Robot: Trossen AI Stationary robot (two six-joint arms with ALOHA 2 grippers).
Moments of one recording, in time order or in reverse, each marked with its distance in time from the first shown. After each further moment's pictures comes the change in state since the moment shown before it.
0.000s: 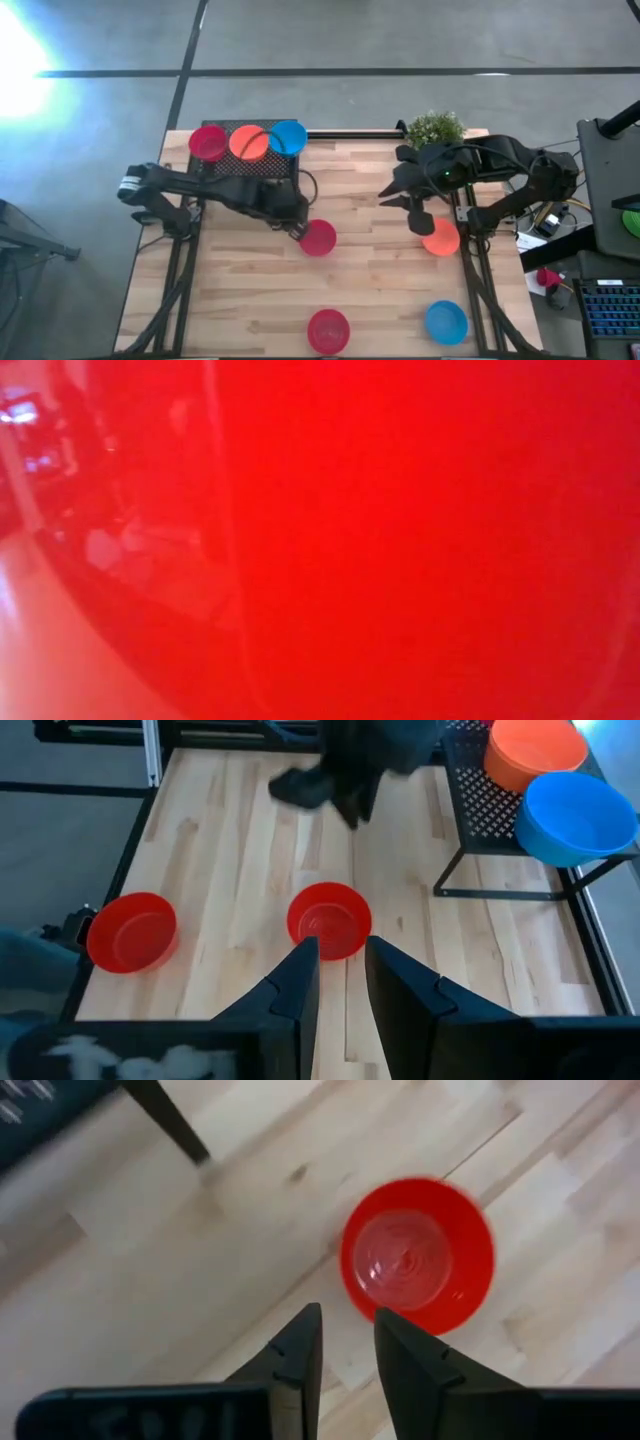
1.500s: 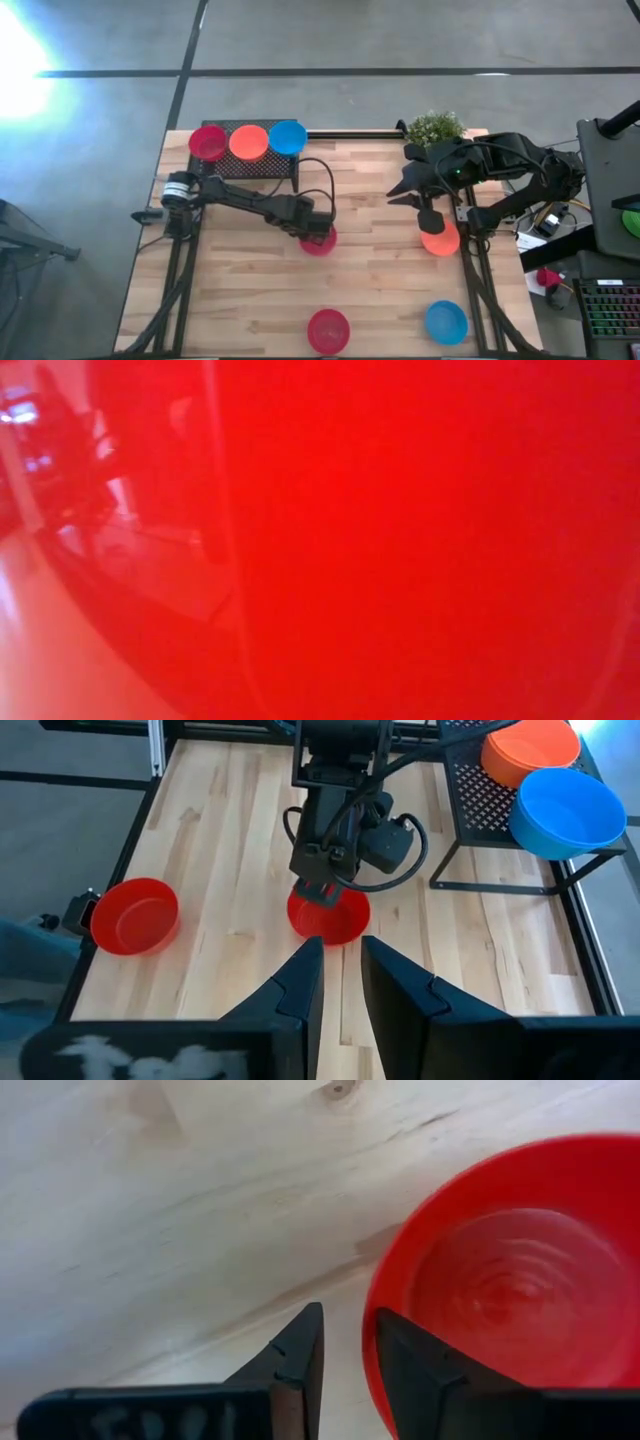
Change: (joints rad) left arm 0.035 0.335 -0.056 0.167 0.041 -0.242; right arm 0.000 -0.043 0.000 -0.047 0.001 -0.019
